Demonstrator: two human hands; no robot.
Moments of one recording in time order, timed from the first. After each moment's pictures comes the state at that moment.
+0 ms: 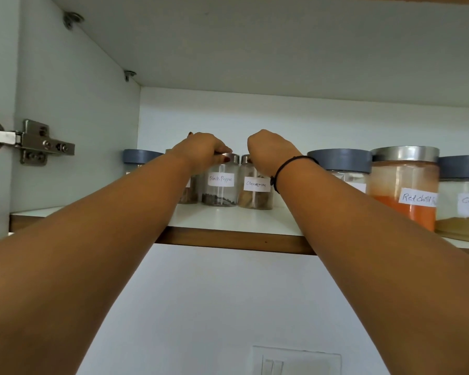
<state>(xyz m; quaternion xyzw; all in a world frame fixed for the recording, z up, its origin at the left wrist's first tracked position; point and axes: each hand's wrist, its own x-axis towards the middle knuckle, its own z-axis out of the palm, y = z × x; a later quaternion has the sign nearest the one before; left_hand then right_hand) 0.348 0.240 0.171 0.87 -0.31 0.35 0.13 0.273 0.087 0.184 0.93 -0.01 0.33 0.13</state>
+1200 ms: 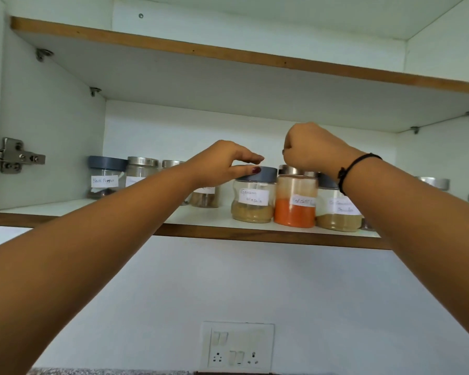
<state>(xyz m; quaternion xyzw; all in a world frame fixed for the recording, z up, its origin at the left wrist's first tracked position) 0.197 0.140 0.169 0.79 -0.49 0.30 0.23 0.092 -0.026 0.209 0.93 -0.06 0.37 0.04</state>
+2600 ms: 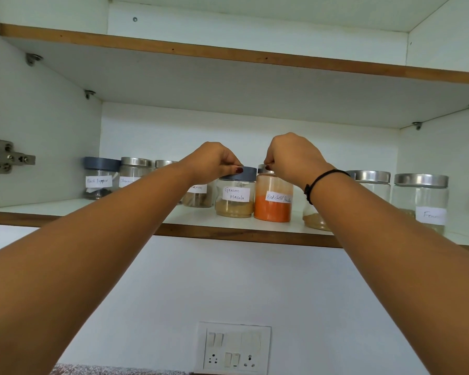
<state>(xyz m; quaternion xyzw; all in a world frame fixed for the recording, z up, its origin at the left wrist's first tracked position) 0.218 0.118 0.171 0.83 -0.41 0.29 0.24 0.141 -0.059 0.192 0.91 -0.02 0.41 0.09</state>
